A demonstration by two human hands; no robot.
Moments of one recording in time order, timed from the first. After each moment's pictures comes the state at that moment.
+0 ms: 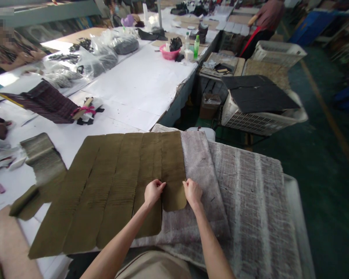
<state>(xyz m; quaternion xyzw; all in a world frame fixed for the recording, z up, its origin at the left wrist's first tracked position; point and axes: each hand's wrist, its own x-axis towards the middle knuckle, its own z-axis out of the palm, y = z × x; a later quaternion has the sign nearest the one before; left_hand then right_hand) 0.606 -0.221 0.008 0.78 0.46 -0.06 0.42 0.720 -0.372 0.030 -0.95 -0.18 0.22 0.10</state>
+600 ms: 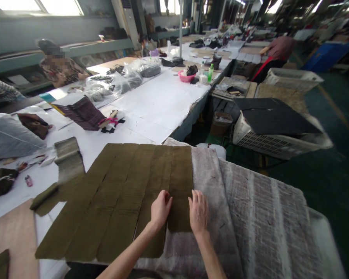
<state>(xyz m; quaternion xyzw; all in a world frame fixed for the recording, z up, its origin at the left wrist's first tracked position) 0.607 -0.239 0.019 0.86 0.40 0.06 0.32 0.711 -0.374 0.020 -0.93 -0.35 -0.03 0.13</state>
